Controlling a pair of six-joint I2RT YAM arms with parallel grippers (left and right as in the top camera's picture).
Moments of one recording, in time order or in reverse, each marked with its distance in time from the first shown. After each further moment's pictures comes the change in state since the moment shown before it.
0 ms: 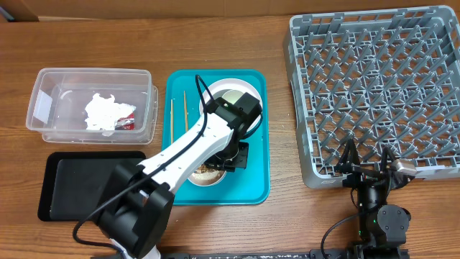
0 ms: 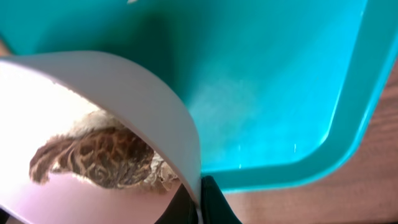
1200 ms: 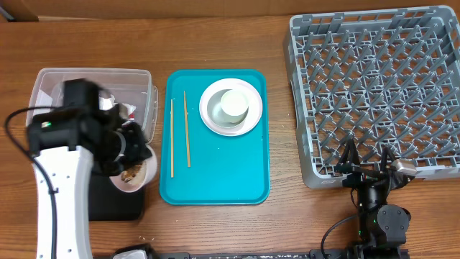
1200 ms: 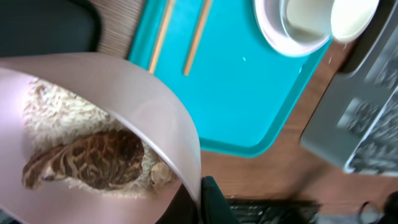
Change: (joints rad) left arm 0.820 -0.502 -0.019 -0.253 0.312 0.204; right arm 0.000 0.000 0.000 0.001 0.000 0.000
